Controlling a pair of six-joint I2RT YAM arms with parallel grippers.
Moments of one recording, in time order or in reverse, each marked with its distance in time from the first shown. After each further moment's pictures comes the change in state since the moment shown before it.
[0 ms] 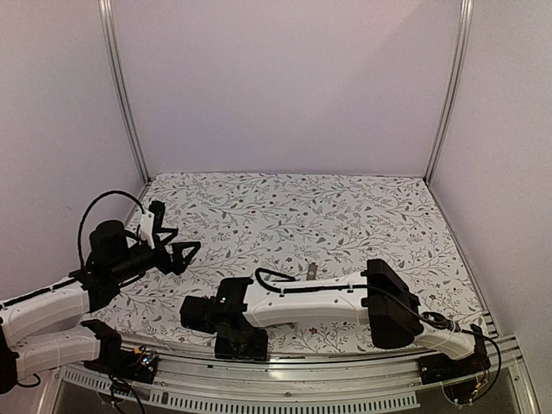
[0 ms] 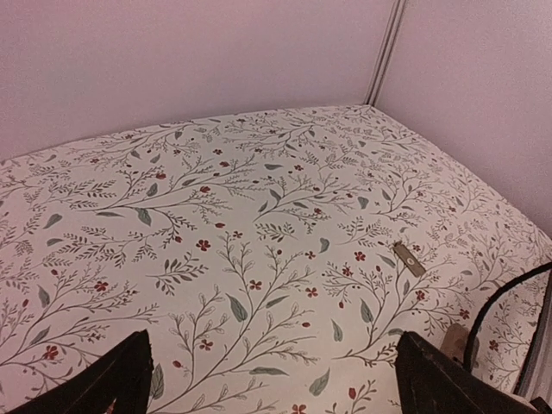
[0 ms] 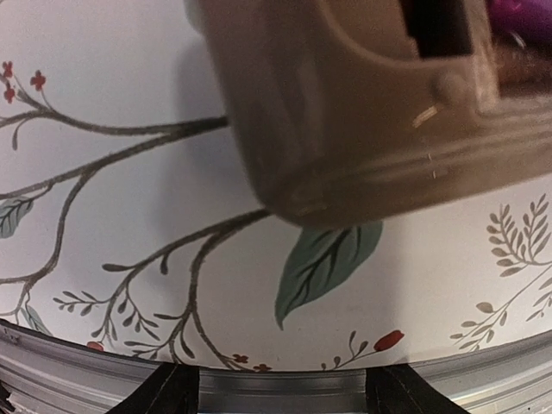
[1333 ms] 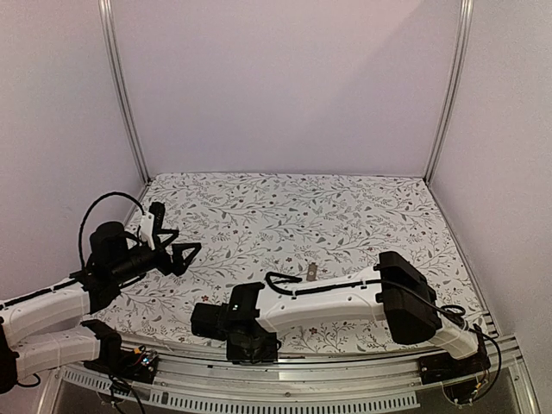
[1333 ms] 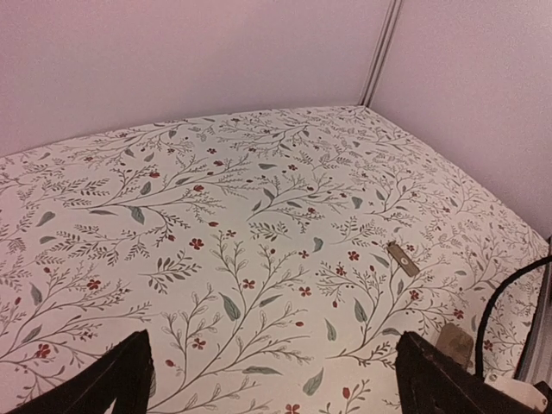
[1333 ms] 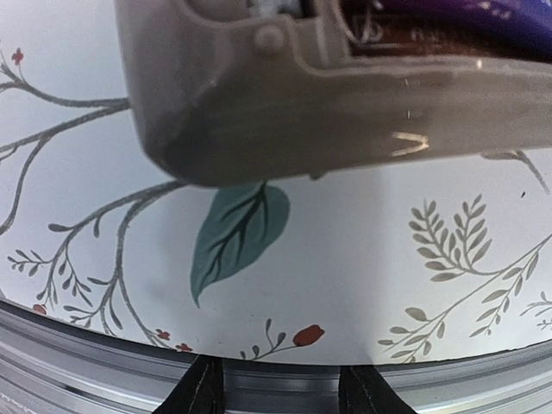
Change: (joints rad) left arm 0.000 0.002 -0.014 0.023 0.013 -0.016; right arm 0.017 -0.130 -0.233 0.098 0.056 -0.086
